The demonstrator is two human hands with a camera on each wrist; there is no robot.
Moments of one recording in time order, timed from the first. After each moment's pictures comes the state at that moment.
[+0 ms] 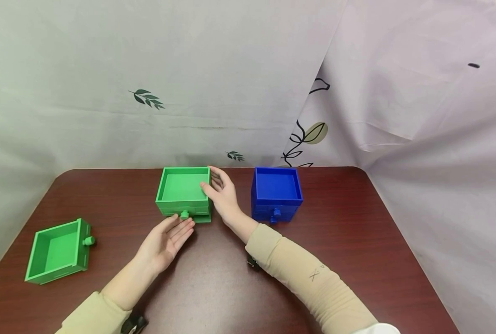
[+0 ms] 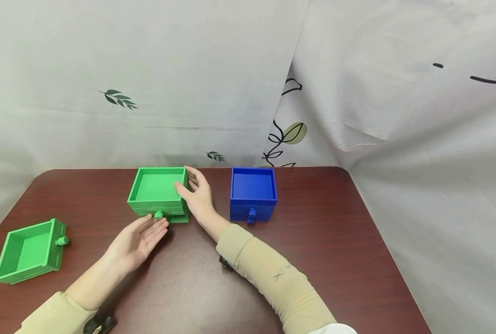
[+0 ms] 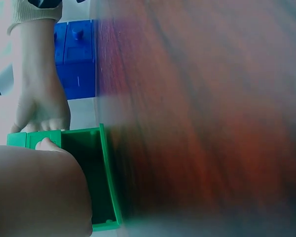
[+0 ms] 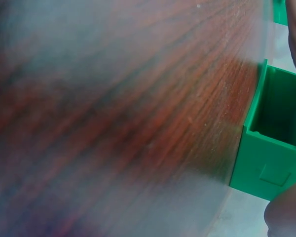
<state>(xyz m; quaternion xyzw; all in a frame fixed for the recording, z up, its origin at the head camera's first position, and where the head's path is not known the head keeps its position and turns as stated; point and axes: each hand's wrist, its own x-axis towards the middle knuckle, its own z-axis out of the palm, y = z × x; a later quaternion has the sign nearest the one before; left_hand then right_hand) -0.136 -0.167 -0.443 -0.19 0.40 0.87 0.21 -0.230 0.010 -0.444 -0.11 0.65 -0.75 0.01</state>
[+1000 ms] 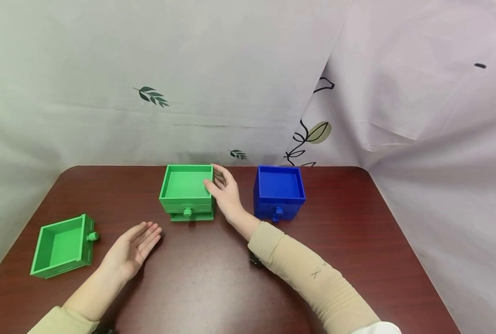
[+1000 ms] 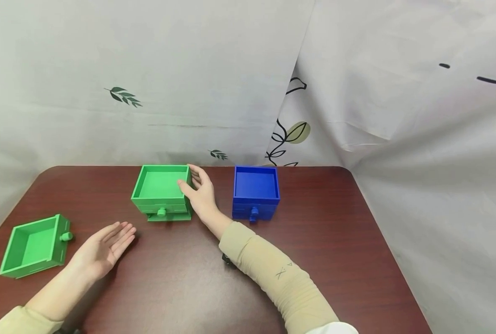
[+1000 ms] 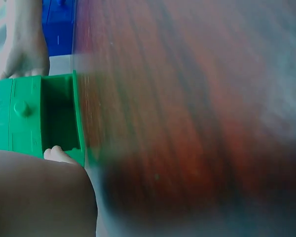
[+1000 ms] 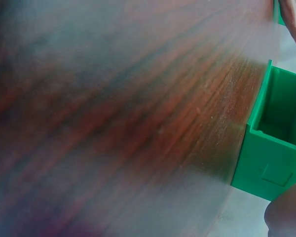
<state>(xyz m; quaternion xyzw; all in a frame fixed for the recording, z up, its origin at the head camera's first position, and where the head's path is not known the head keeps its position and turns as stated) -0.118 -0.243 -0.457 -0.22 0.36 0.89 0.20 -0.232 0.010 -0.446 -0.11 0.66 -0.75 0.01</state>
